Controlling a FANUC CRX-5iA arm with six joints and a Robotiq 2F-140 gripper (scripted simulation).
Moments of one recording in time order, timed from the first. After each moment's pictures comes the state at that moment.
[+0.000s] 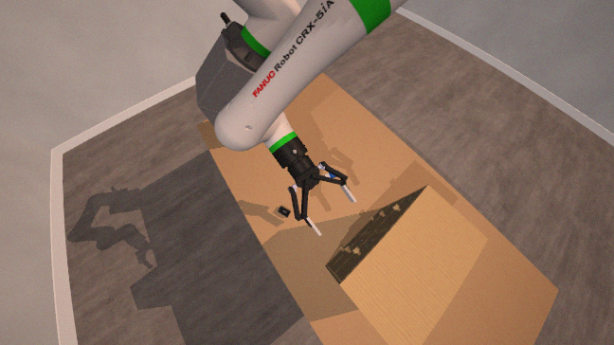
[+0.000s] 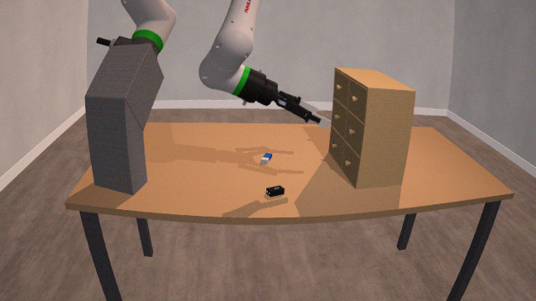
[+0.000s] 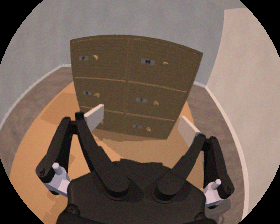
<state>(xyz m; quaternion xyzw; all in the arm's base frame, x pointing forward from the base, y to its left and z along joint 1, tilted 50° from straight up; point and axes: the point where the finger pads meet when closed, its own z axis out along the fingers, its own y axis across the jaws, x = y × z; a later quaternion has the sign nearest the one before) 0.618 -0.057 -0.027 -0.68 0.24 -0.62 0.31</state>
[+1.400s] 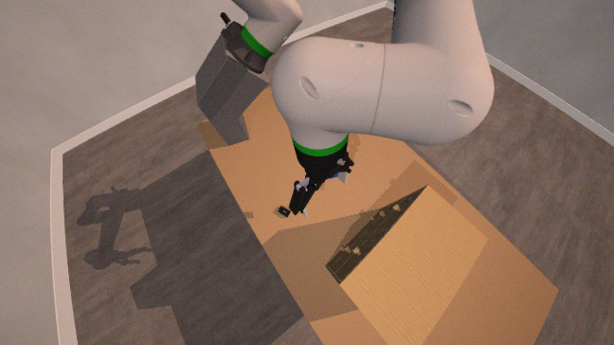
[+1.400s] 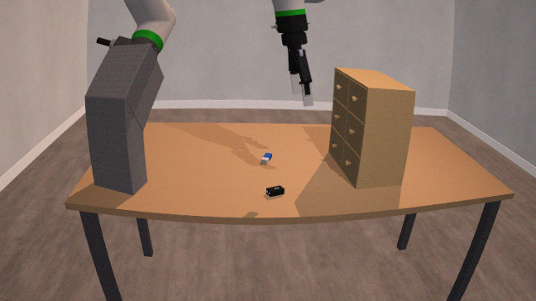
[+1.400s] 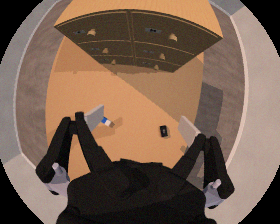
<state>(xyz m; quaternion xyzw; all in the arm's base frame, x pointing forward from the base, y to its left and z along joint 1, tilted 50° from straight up) 0.542 -0.090 -0.002 -0.89 0.07 -0.24 0.39</state>
